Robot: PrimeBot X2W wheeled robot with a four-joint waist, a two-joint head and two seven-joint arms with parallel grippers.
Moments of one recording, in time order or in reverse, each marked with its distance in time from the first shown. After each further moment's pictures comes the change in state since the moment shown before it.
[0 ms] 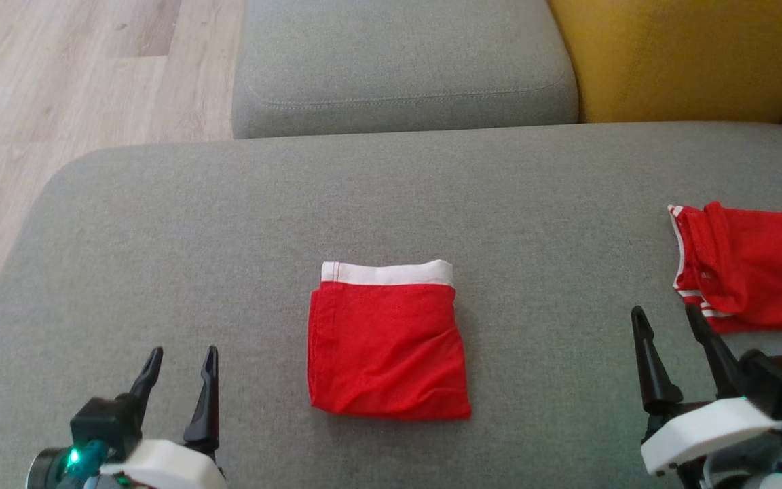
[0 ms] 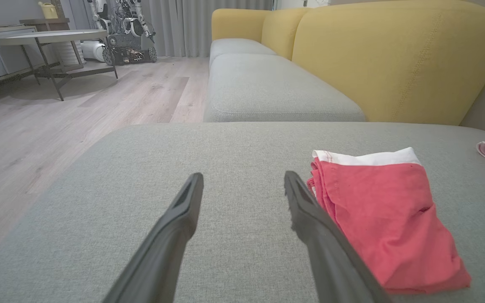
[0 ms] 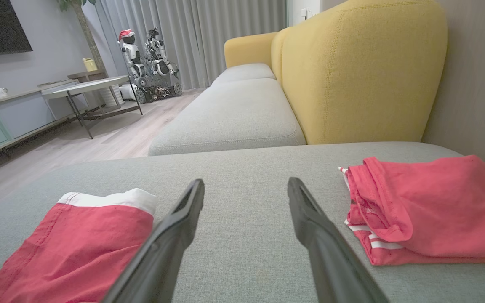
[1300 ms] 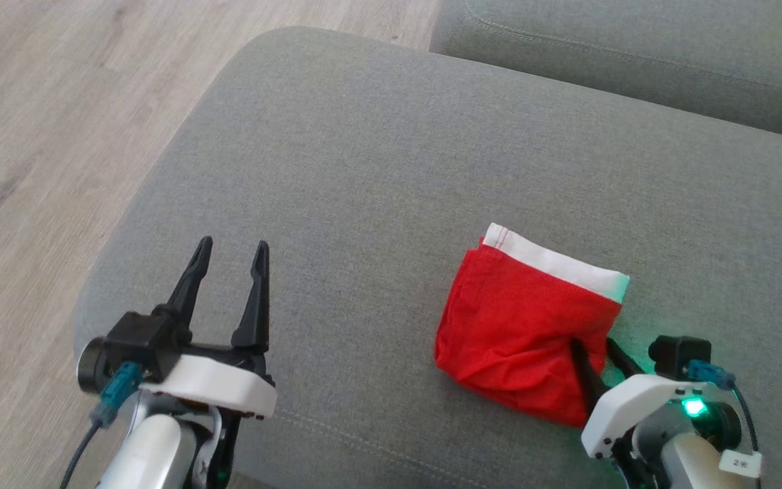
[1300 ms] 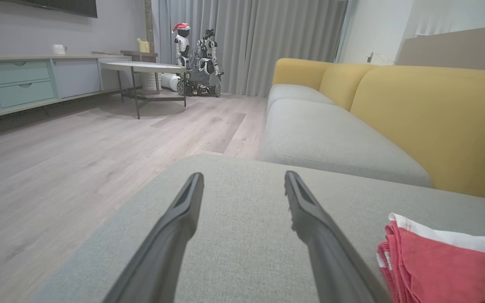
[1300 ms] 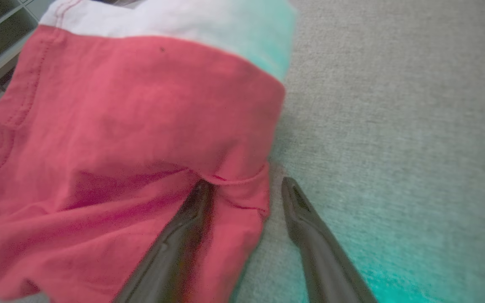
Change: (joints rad) left arm -0.243 -0.121 -0.031 0.056 0.047 -0.099 -0.081; right arm -0.311 -0.001 0.112 0.706 0.085 0.000 -0.058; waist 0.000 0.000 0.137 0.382
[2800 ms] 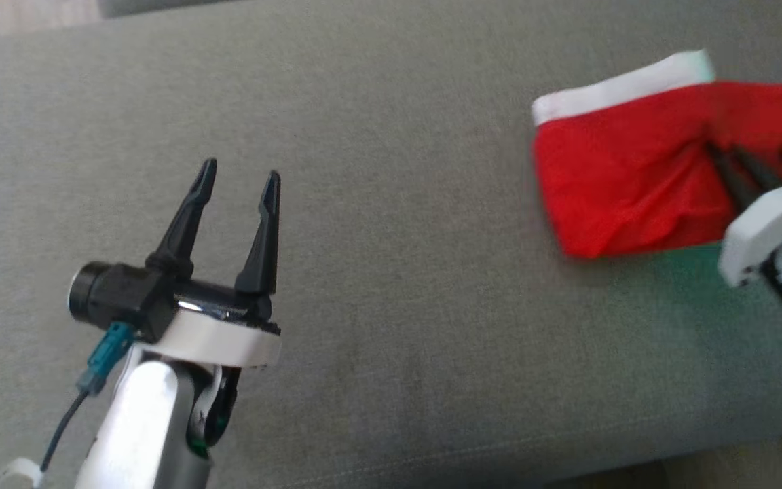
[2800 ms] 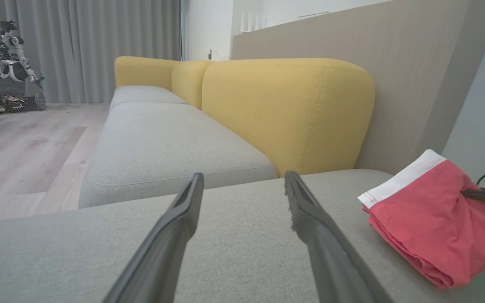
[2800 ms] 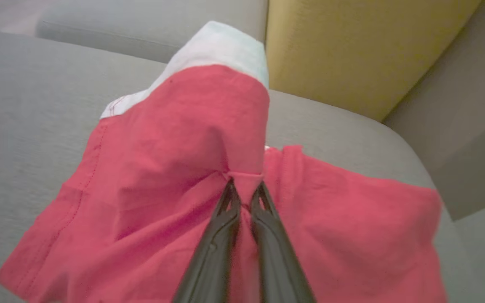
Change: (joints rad) left arm -0.086 -0.110 0.126 -0.048 0.167 -0.171 -0.007; right arm -0.356 -0.452 0.255 -0.160 0.095 0.000 0.093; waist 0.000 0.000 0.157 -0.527
